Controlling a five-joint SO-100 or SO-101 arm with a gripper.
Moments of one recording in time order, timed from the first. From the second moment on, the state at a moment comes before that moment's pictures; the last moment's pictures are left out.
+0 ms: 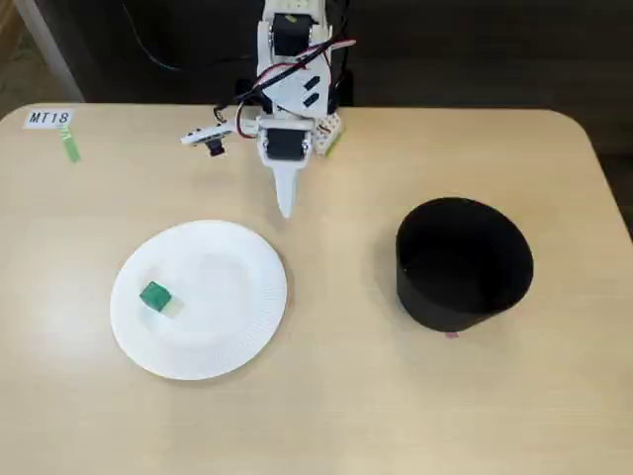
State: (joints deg) arm 11.2 129.4 128.9 58.0 -1.2
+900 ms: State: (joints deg) arm 33.8 68.6 70.4 79.1 -5.4
